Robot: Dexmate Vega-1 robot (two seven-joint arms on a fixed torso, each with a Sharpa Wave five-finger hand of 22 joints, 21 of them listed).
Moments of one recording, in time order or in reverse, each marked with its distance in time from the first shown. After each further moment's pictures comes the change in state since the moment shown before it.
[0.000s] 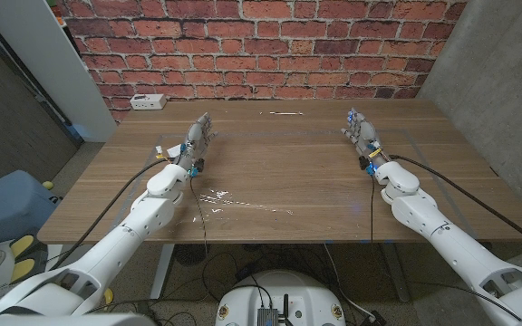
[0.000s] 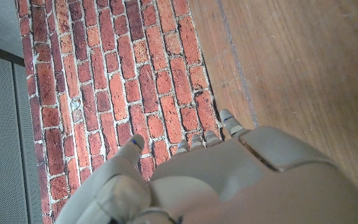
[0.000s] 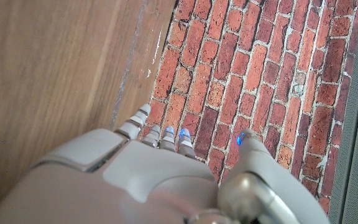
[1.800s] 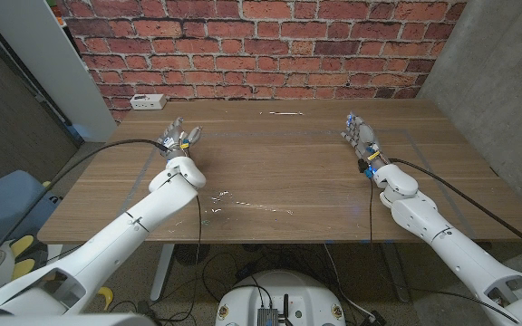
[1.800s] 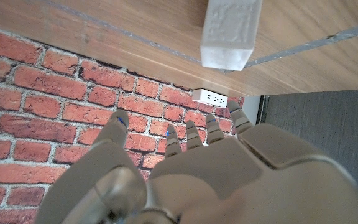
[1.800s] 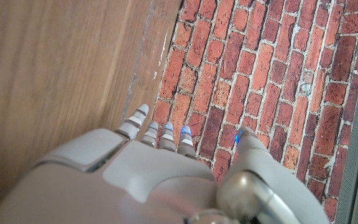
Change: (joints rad) left arm -0.009 0.109 0.154 -0.587 0.682 1.264 0.695; left_hand 0.188 -0.046 0.012 -0.244 -0.070 0.204 -0.107 0.003 0.014 0.130 0.023 0.031 0.019 0.129 0.107 0.012 0.009 0.046 0.151 -0.097 0.014; right arm -0.045 -0.013 0.005 -0.069 0.003 -0.045 -0.055; right_hand 0.020 0.012 0.003 -0.027 0.000 0.034 -0.034 0.011 0.004 0.040 0.040 0.008 0.005 0.035 0.056 0.012 0.004 0.005 0.052 0.008 0.005
